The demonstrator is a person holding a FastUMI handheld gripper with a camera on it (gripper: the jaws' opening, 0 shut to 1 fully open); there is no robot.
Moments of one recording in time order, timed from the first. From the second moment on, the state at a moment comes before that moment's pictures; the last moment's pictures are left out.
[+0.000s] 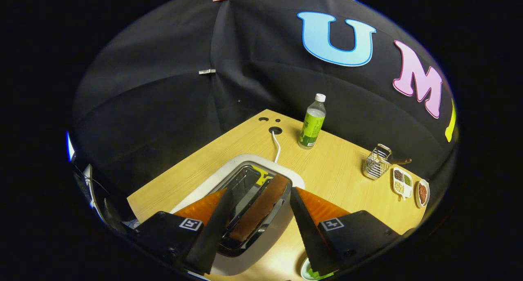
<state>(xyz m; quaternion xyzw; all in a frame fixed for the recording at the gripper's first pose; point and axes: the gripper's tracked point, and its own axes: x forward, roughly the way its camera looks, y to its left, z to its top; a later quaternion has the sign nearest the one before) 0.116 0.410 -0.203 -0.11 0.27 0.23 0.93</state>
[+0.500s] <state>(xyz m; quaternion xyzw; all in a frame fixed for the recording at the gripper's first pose) 0.108 0.408 -0.210 -0.02 0.34 0.21 0.92</state>
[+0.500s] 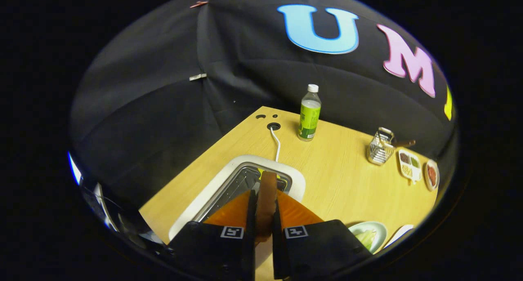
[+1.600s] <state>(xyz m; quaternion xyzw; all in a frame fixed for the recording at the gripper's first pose) 0.117 0.298 -0.112 0.07 0.28 0.21 0.93</state>
